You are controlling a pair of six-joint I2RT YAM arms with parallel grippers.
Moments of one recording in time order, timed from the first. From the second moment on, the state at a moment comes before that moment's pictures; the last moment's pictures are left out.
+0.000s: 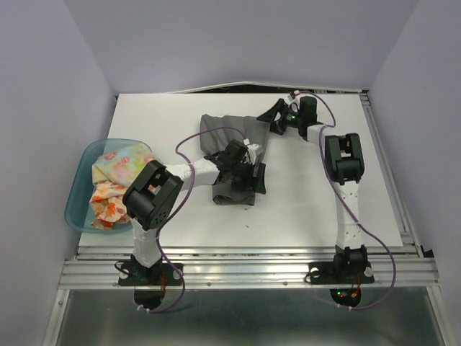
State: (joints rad) left arm -0.72 1.89 1.15 -0.12 0.39 -0.41; right arm 0.12 2.54 1.87 0.25 -0.78 0.87
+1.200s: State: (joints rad) left arm -0.16 1.94 1.72 -0.47 0.20 -0.22; right arm 0.59 2.09 1.47 -0.24 -0.86 0.37
